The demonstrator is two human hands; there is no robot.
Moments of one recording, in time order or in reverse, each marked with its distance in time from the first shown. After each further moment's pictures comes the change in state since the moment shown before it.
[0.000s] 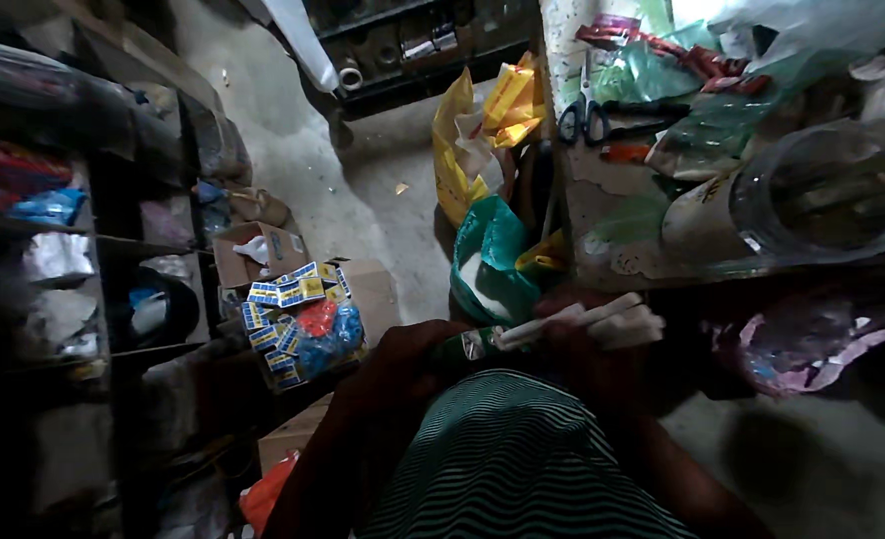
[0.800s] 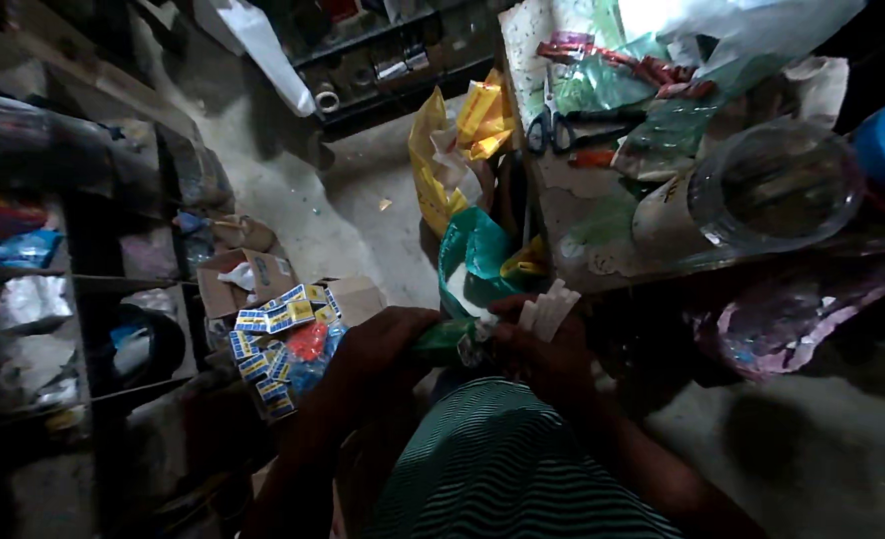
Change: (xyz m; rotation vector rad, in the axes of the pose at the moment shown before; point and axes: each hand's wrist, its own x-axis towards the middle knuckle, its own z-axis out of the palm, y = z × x) left_hand 0.018 0.002 -0.022 0.428 0.015 0.101; right_hand -0.002 0.009 0.011 0.200 0.059 0.331
